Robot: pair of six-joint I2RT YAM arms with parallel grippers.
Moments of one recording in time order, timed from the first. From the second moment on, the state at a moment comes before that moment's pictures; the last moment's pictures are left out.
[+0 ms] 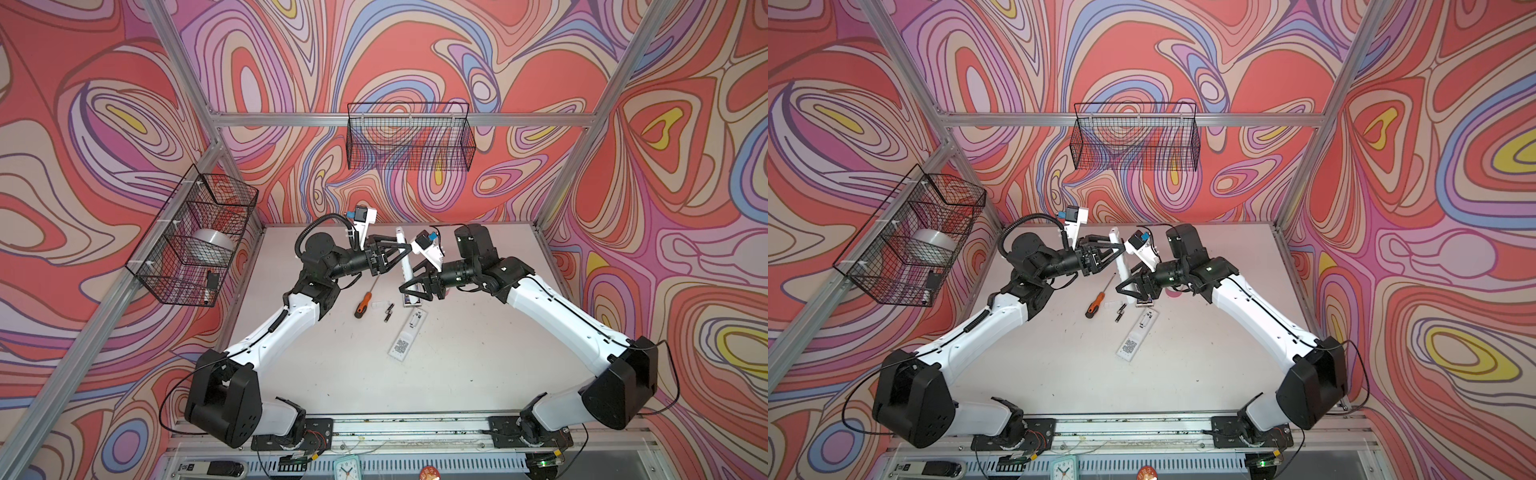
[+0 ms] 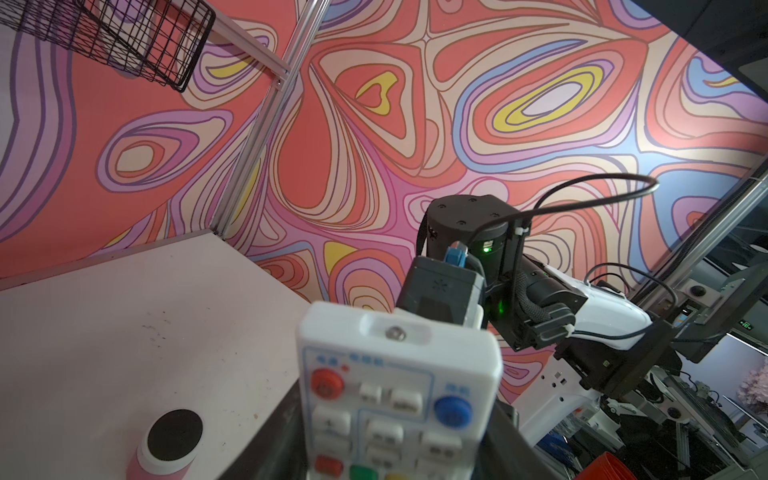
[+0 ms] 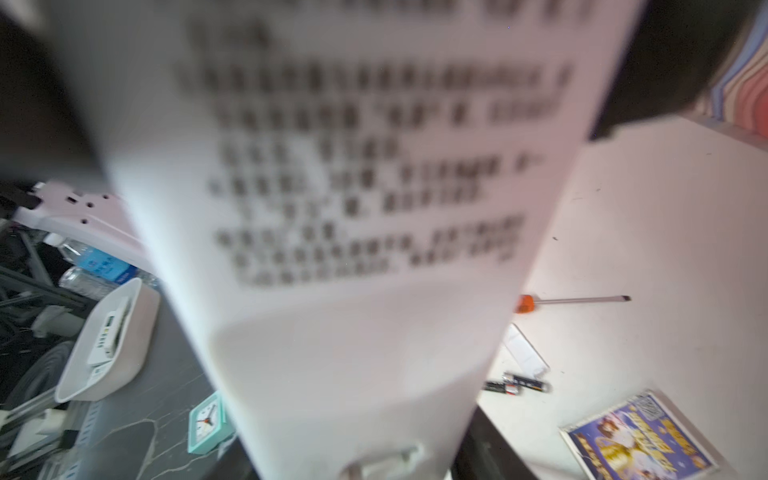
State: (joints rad) left arm -0.40 1.39 1.05 0.52 0.89 -0.74; right arm 0.54 1.47 1.36 -0.52 -0.76 -0.09
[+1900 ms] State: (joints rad) left arm -0.30 1.31 1.08 -0.56 0.67 -0.45; right arm 0.71 1.90 1.36 -0.98 -0.15 -0.19
